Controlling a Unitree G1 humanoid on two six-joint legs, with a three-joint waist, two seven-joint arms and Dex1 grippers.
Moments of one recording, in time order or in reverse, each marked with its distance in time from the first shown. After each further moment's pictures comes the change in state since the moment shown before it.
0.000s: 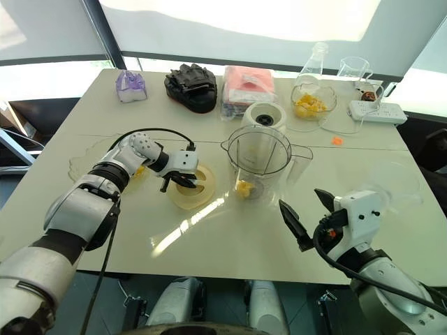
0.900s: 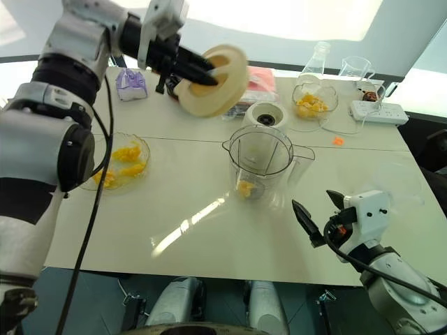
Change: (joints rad) left arm -0.617 0.002 0.164 -0.061 -0.456 0.338 -0.326; right arm -0.080 0.066 -0.025 0.173 -0.166 -0.002 0.153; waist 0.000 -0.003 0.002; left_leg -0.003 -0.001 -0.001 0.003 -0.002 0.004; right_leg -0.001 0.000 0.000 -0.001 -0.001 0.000
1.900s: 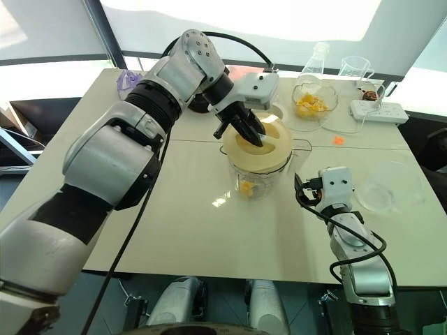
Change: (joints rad) left arm 0.048 -0.285 -0.187 0.079 0.244 -0.035 0.029; right arm -0.391 0.196 0.245 0.489 -0.548 -0.199 -0.058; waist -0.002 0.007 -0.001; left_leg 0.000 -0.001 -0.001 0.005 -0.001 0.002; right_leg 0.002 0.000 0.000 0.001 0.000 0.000
